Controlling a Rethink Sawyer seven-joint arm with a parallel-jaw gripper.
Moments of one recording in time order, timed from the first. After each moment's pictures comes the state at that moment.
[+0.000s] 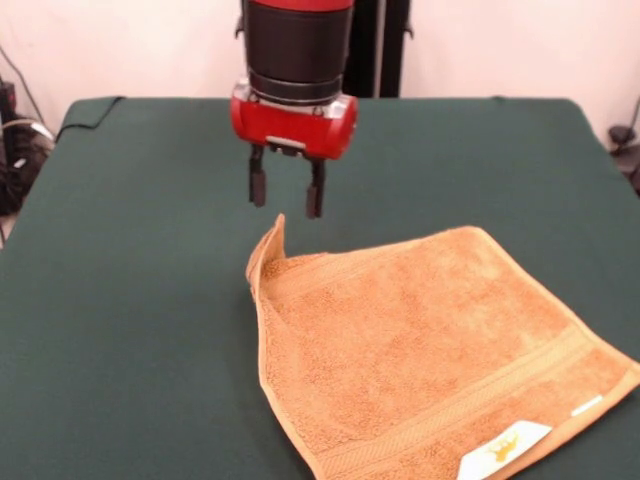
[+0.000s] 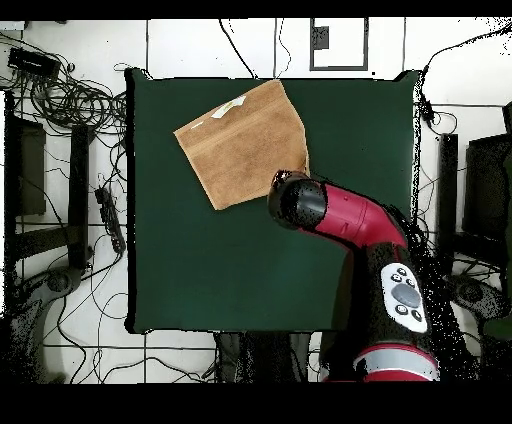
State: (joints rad) arm -0.22 -0.56 -0.08 1.59 0.06 0.41 1.78
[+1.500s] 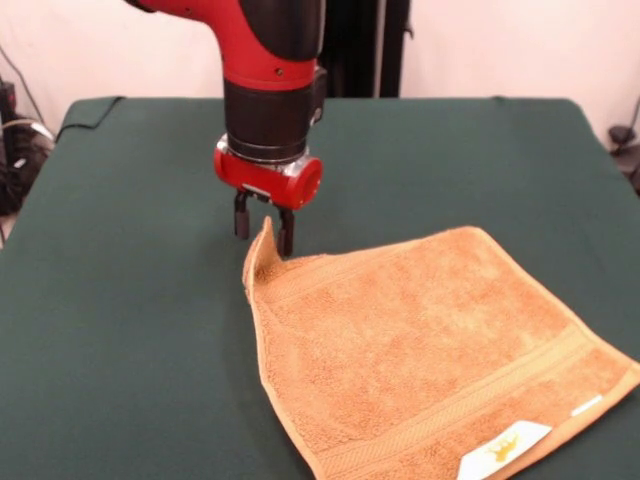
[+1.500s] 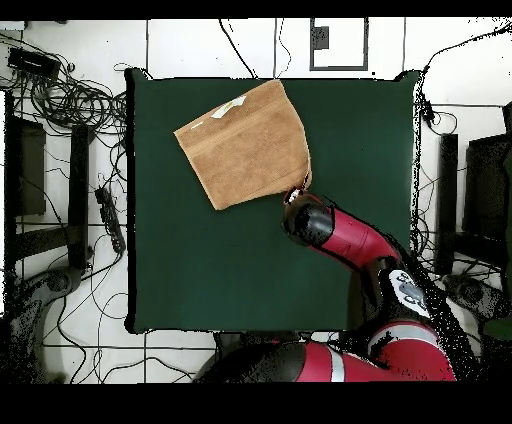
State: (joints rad) arm -0.30 -0.43 -0.06 1.67 0.10 0.20 1.87
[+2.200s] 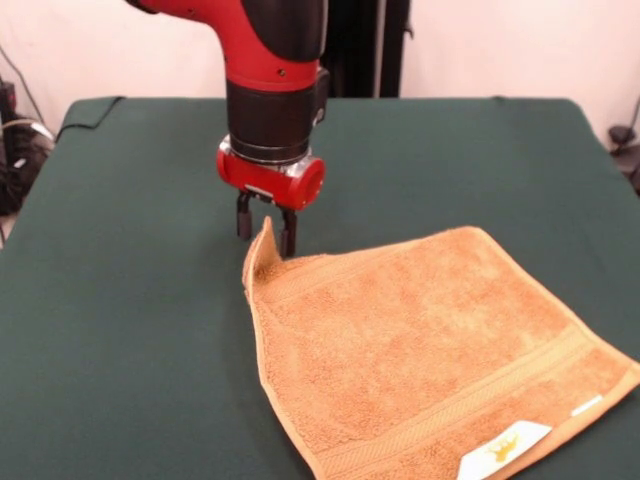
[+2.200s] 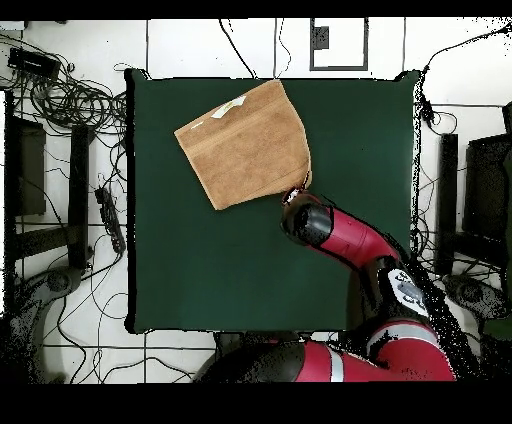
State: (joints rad) arm -0.30 -0.43 -0.06 1.67 0.10 0.20 1.87
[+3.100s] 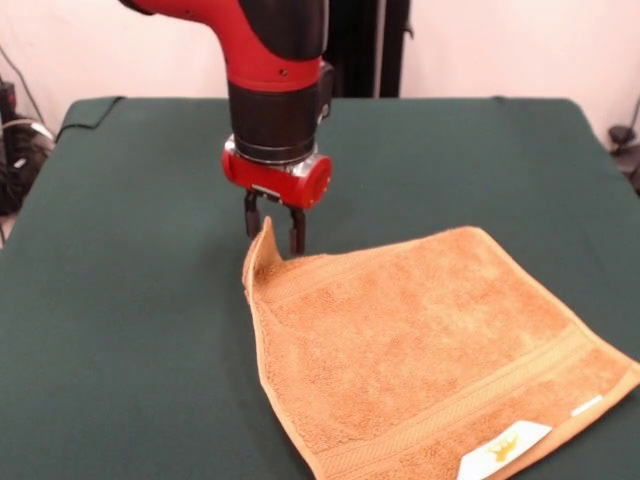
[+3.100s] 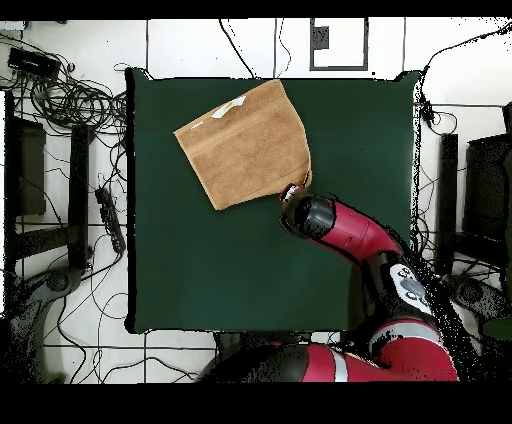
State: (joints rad) arm -0.31 -0.44 -0.04 1.64 0.10 0.29 1.87
